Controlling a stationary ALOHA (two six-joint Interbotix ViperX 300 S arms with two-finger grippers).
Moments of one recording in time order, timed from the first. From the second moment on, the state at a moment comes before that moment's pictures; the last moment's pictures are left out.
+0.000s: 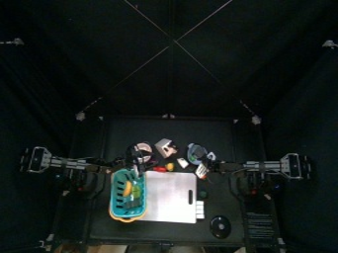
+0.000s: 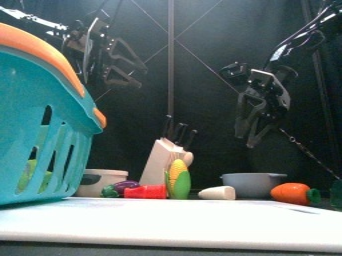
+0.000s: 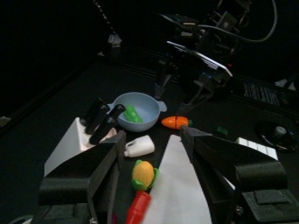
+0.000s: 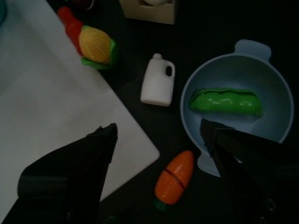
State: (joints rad) left arm 0.04 -0.42 0.90 -0.84 -0.42 0.59; right arm -0.18 -0.37 0.85 -0.53 0.50 0.92
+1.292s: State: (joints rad) left arm 0.42 -0.45 0.82 -0.55 0.05 0.60; right arm -0.48 -0.25 0.60 -0.16 0.91 0.11
